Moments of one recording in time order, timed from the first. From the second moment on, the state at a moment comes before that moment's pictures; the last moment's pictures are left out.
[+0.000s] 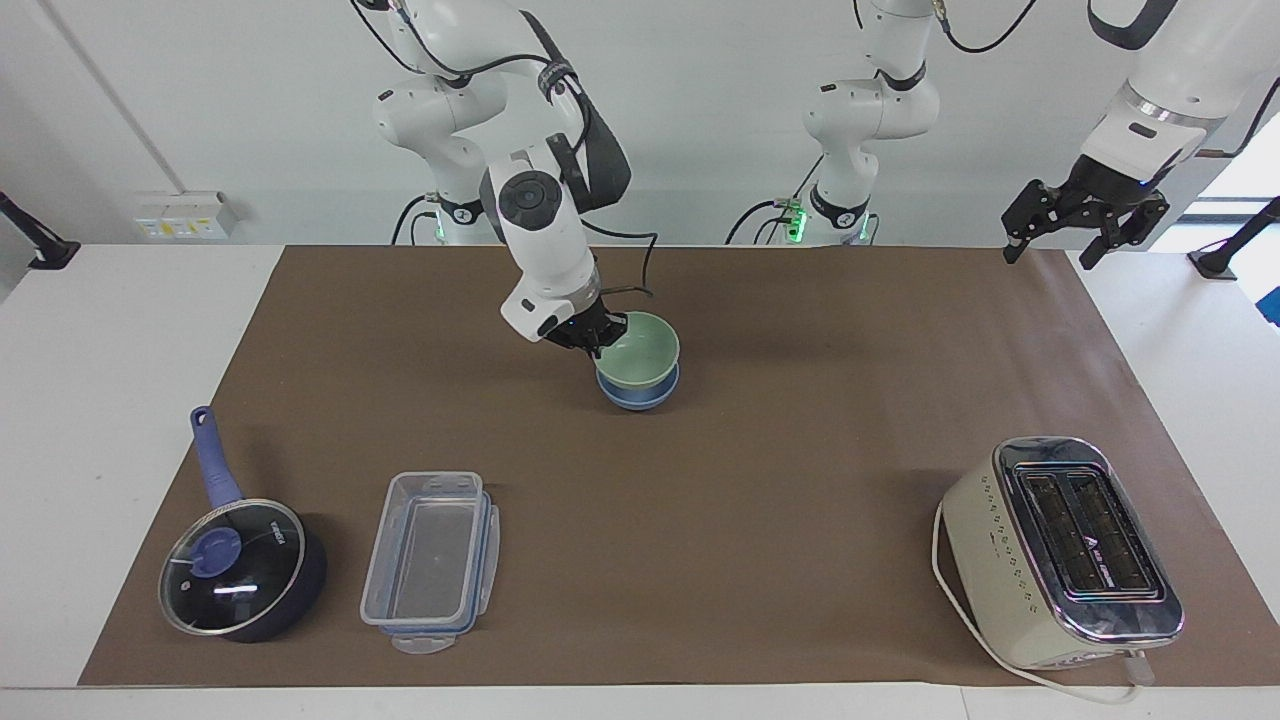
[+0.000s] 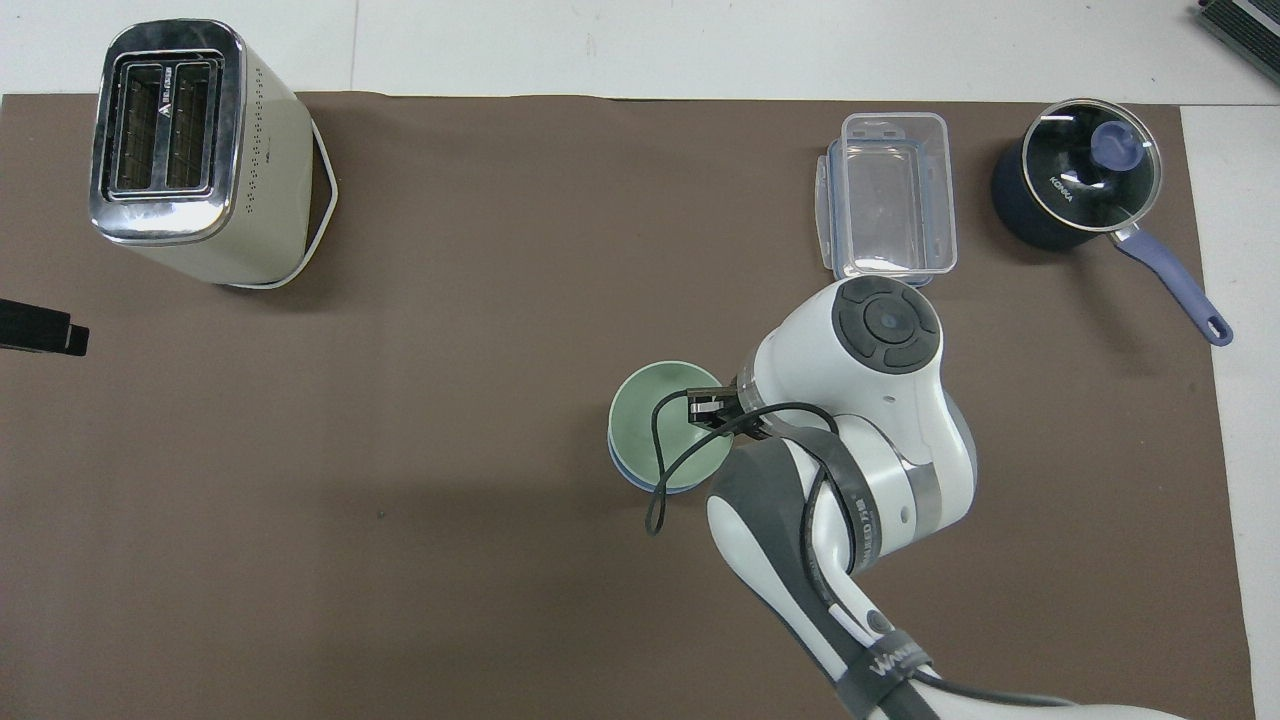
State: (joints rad) left arm 0.00 -0.05 0.02 -1.57 -0.04 1.56 0.16; right arm 0.58 0.17 -0.13 -1.96 0.23 2.07 0.37
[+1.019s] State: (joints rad) left arm 0.00 -0.05 0.02 -1.57 -0.04 1.56 0.16; right arm 0.60 0.21 -0.13 -1.97 0.23 2.10 0.37
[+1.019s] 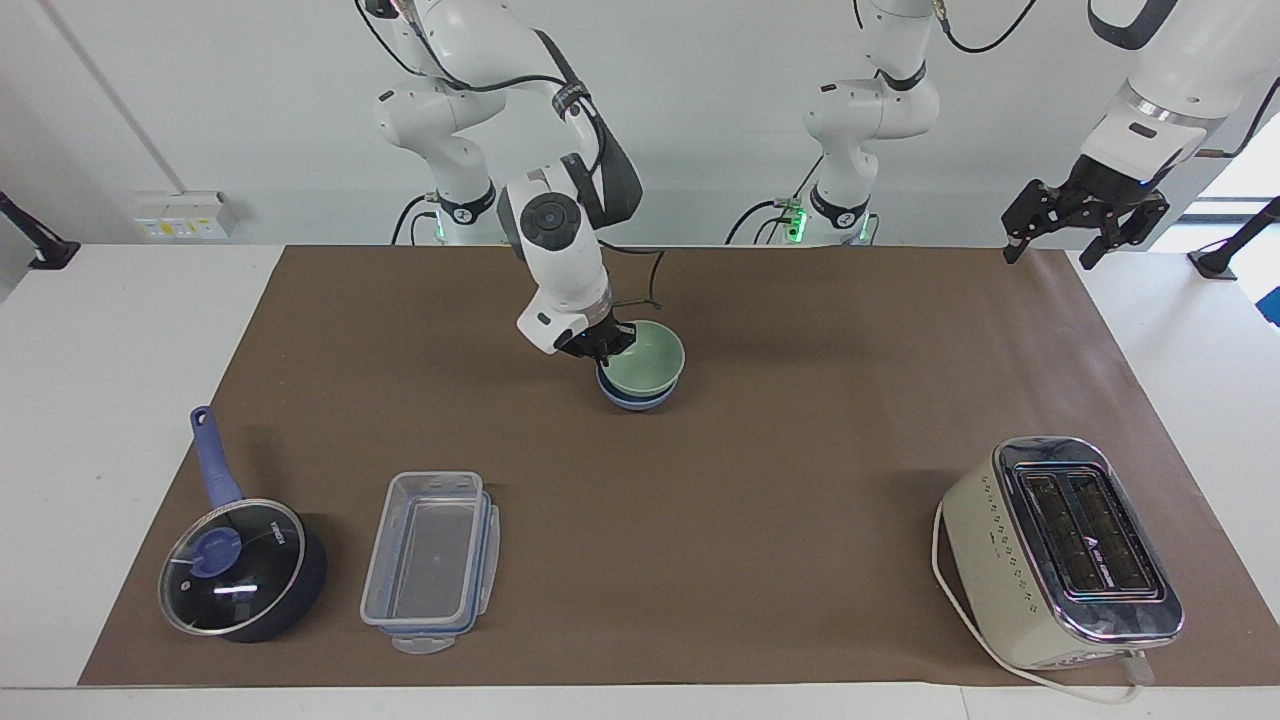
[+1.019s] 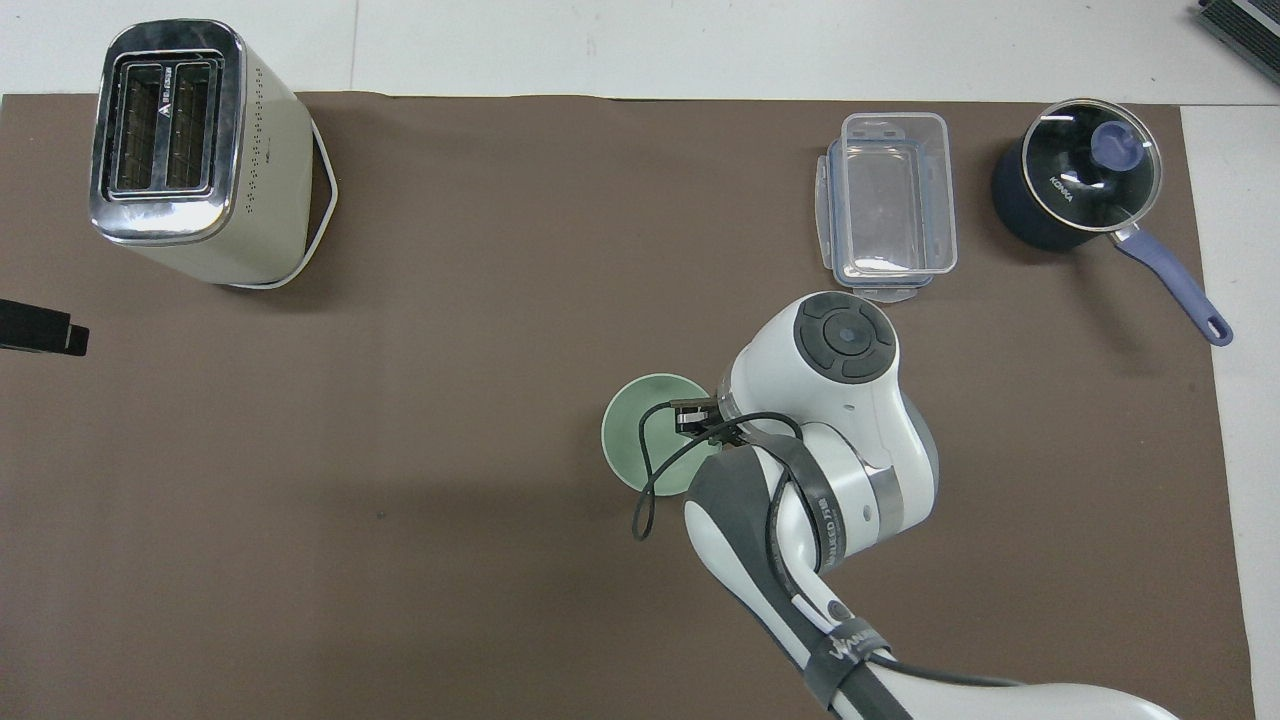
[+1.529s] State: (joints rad) left arm 0.00 -0.05 0.02 -1.57 -0.04 1.56 0.16; right arm 0.59 0.22 -0.13 -2.00 0.23 2.15 0.37
